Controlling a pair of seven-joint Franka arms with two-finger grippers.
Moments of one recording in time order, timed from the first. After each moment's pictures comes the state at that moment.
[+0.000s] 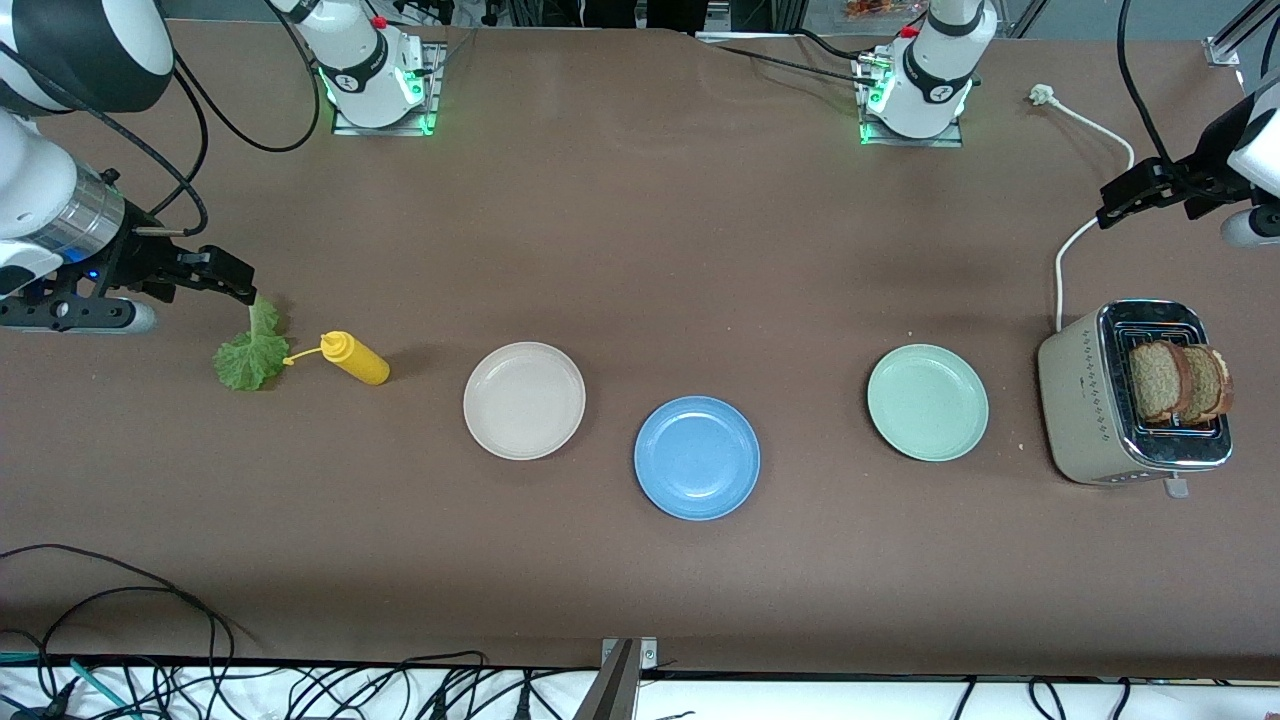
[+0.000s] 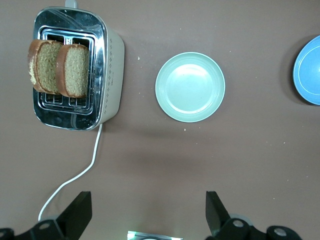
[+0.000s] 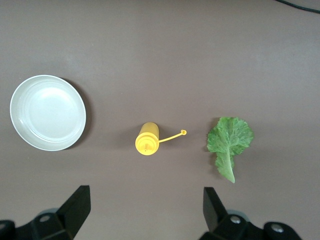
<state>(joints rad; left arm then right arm) 0.05 -0.06 -0.04 -1.64 0.02 1.48 -0.11 -0.08 0.11 0.17 -1.63 -0.02 1.72 0.12</state>
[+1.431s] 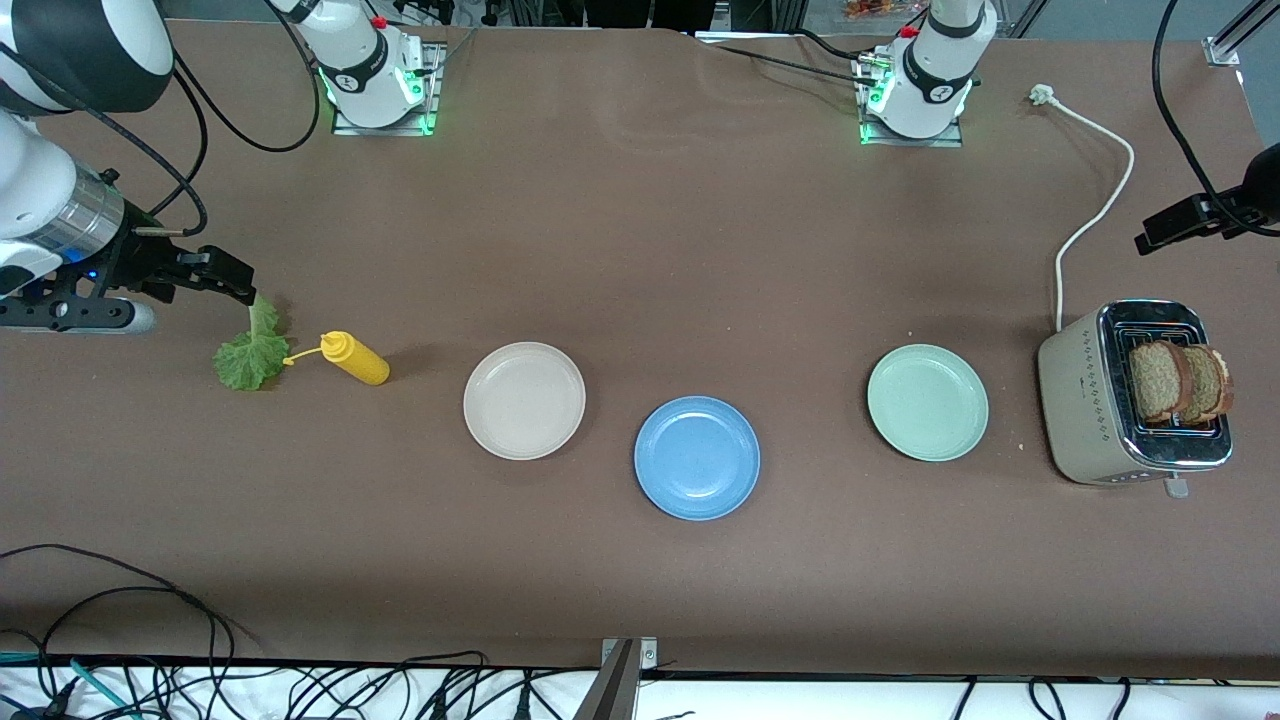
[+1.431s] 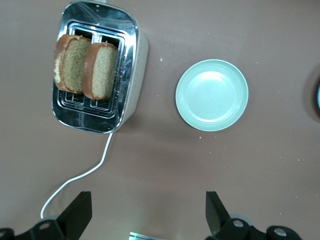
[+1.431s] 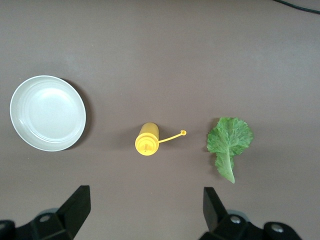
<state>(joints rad) 0.15 0.02 -0.04 -1.59 0.02 1.49 -0.11 -0.08 0.11 0.17 -1.63 -0.02 1.72 0.12</state>
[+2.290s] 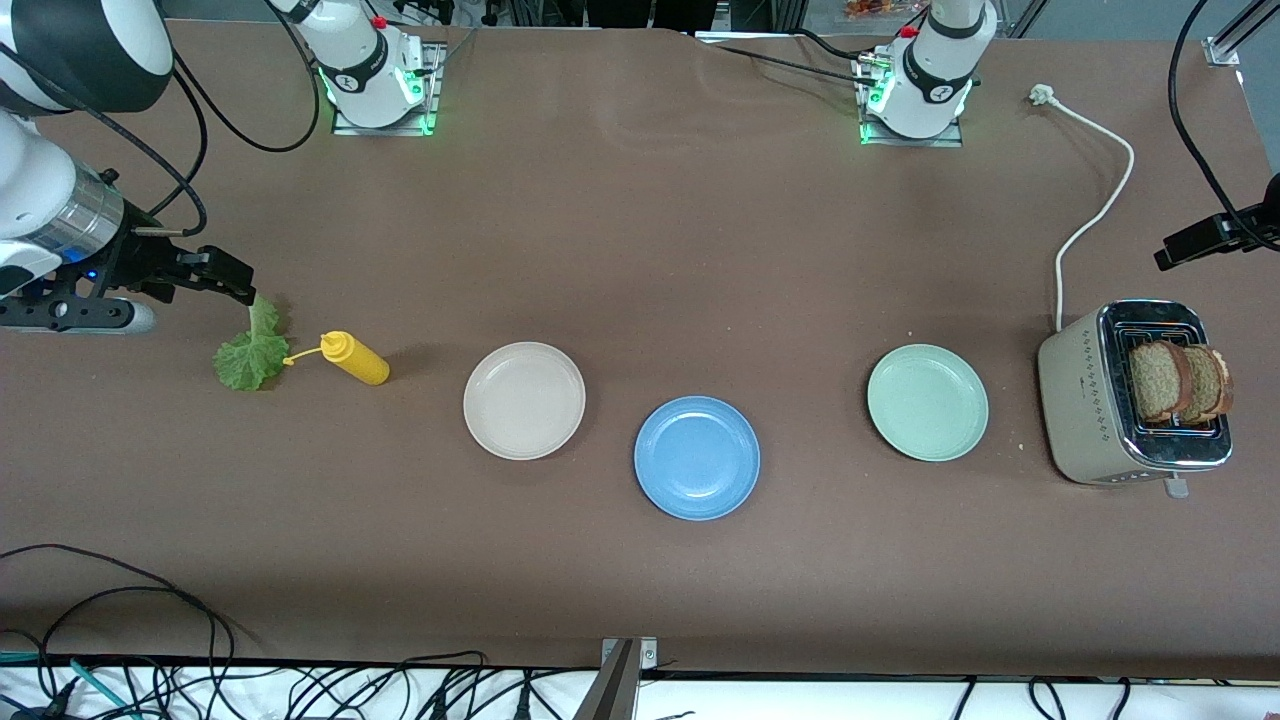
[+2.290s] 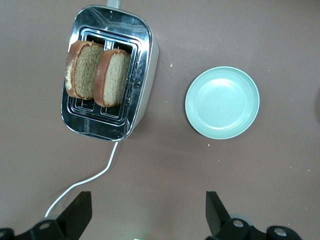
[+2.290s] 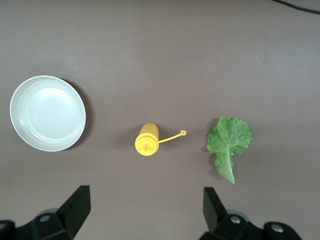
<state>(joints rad) 0.19 0.05 -0.04 -1.59 0.04 1.52 -0.10 -0.08 0.11 0.17 -1.63 -0.02 1.72 0.12</state>
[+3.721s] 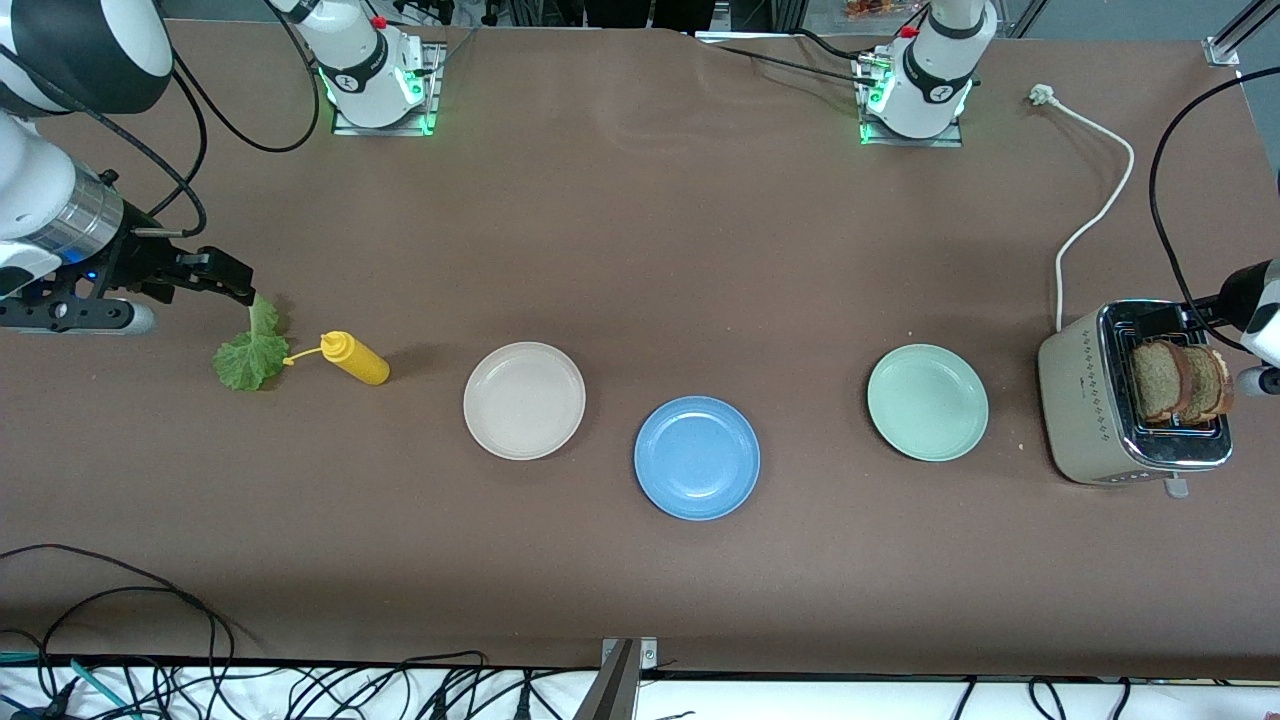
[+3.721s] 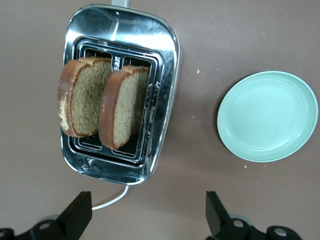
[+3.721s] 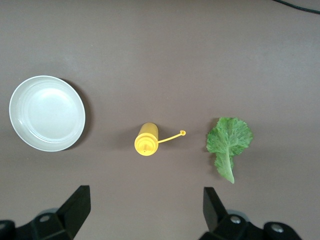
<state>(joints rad) 0.23 0.26 -0.04 -1.58 0.12 1.65 -0.03 -0.08 0.11 0.17 -1.63 -0.02 1.72 0.12</state>
